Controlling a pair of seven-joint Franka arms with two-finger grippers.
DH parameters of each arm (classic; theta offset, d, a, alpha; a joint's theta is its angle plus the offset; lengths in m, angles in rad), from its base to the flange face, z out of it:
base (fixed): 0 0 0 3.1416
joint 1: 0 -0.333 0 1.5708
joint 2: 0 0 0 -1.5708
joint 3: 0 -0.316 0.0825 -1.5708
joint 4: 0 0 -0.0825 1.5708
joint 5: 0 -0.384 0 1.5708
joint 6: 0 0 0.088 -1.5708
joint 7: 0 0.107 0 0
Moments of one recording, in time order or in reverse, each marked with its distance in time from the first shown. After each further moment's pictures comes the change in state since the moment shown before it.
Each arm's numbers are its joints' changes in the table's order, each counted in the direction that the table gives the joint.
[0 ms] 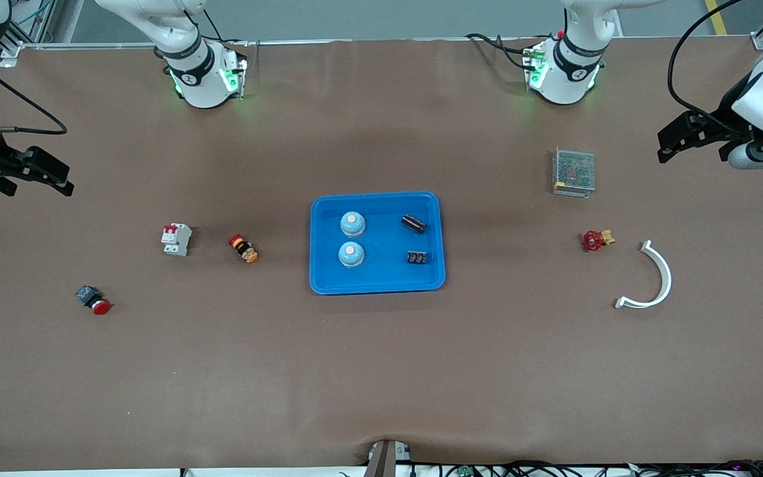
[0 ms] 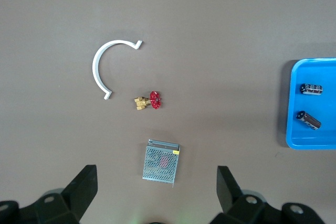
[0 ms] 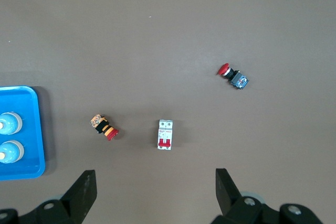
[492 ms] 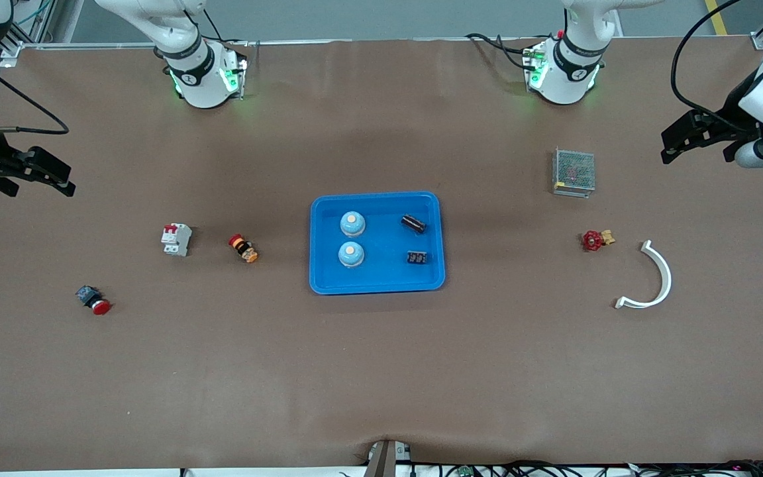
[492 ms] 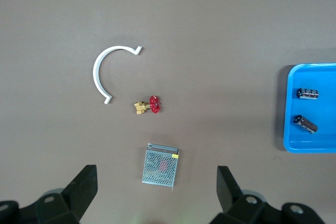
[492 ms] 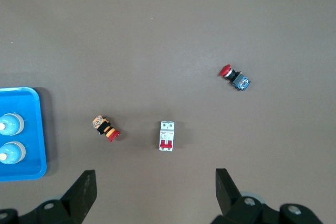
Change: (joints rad) left arm 0.001 0.008 0.000 0.025 0.000 0.000 0.000; right arm -0.002 -0.003 0.000 -0.007 -0.005 -0.009 0.000
